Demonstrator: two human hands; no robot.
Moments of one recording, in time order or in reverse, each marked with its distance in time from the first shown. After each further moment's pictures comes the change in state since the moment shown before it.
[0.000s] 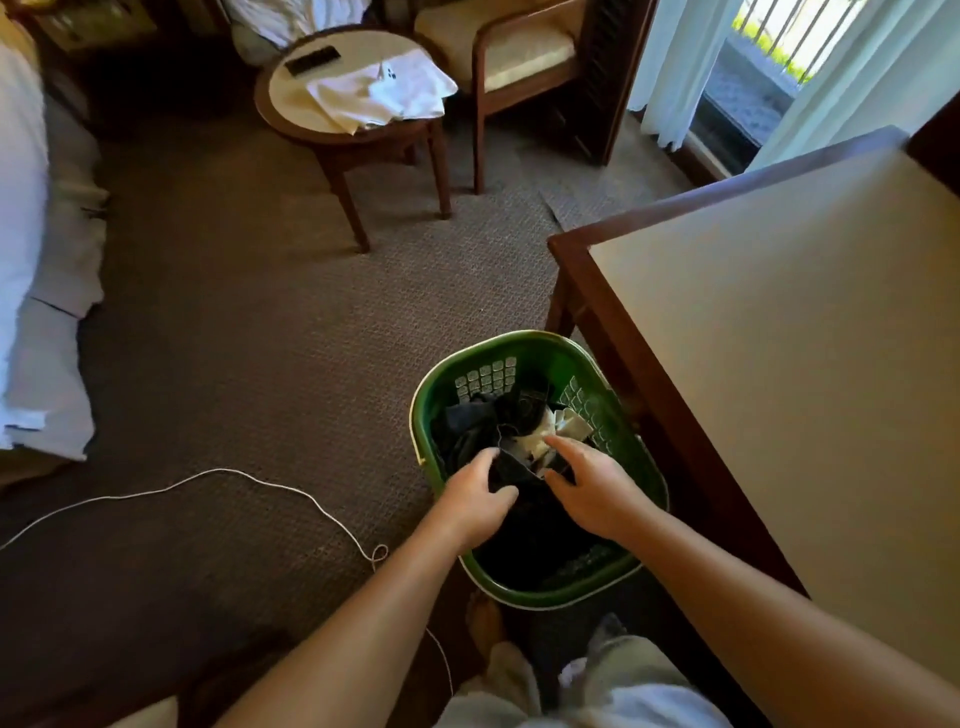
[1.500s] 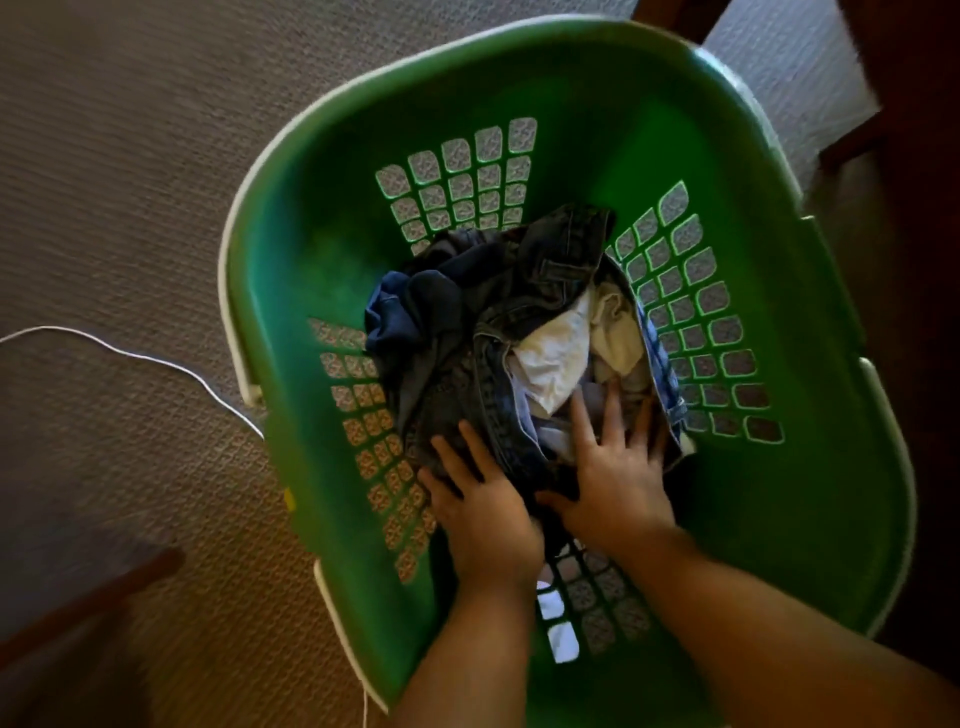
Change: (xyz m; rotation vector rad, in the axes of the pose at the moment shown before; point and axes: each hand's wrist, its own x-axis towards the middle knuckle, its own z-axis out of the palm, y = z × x) left_hand 0.228 -0.200 0.241 0.380 0.107 -0.414; right_hand 0.167 0.236 0.247 -0.458 -0.188 0.202
